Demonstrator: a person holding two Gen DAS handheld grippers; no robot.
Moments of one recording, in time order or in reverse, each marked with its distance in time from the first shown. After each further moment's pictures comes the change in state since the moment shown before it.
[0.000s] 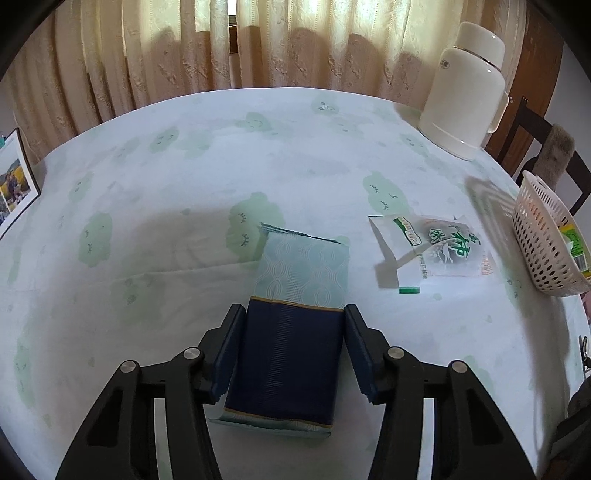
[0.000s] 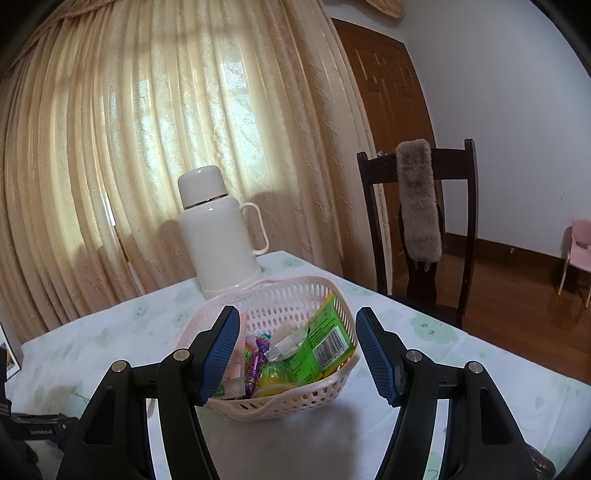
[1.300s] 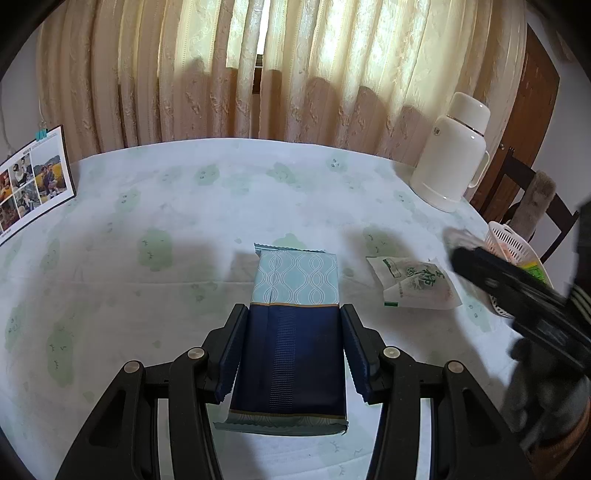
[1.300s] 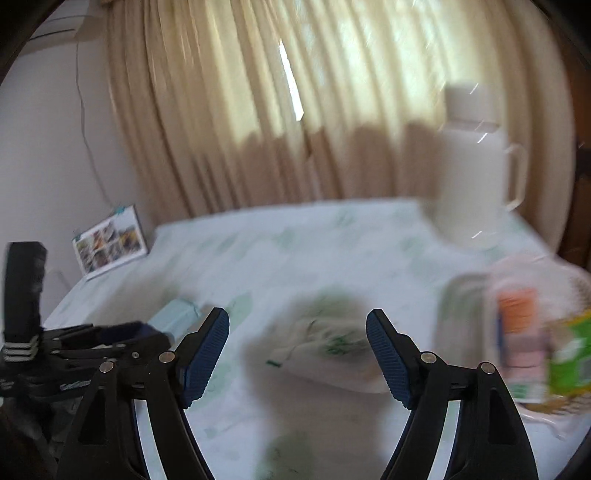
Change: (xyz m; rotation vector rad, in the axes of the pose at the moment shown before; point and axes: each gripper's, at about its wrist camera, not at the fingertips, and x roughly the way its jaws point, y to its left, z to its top) left arm -0.075 0.035 -0.011 -0.083 -0.159 -0.052; right arm 0.053 0.172 -0.016 -0.311 0.439 0.667
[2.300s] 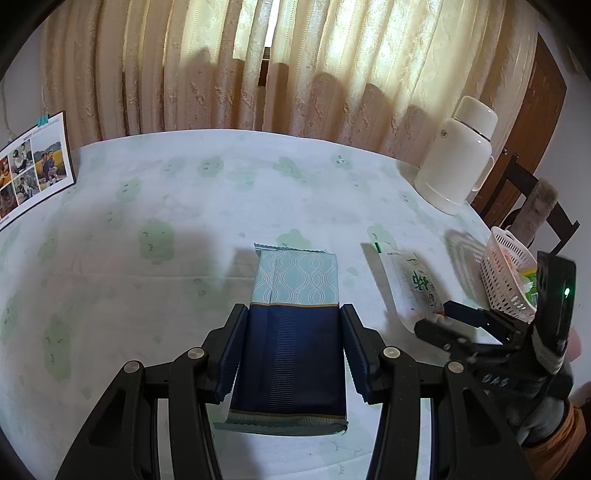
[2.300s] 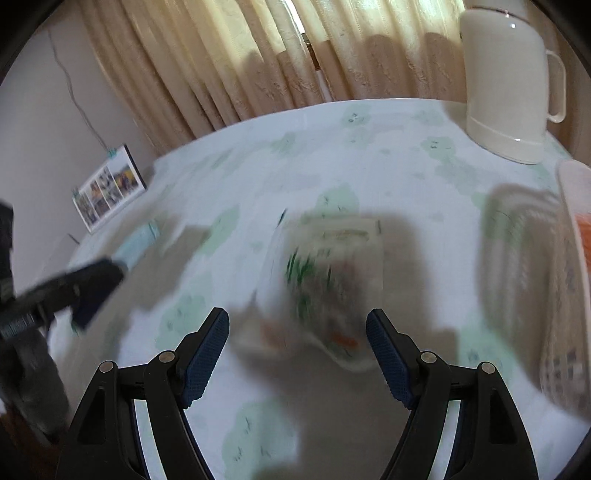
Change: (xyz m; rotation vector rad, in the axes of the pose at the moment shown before) left arm 0.004 0.007 0.003 -0.034 0.028 -0.013; right arm 0.046 -0.014 -0.045 -0.020 0.260 0.013
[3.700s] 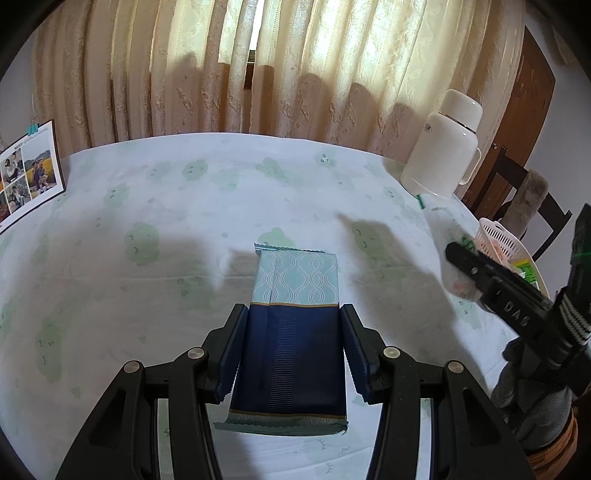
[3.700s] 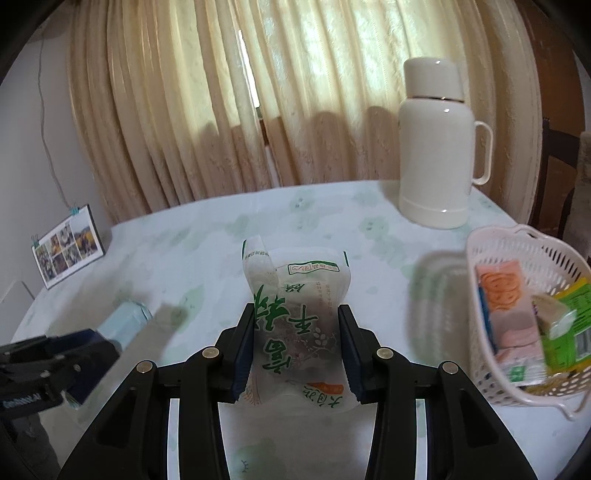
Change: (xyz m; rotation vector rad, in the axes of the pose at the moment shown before) left arm -0.001 -0.008 -0.005 0.034 -0.010 -0.029; right arm -0.051 0.013 0.016 0.089 -0.308 -0.208
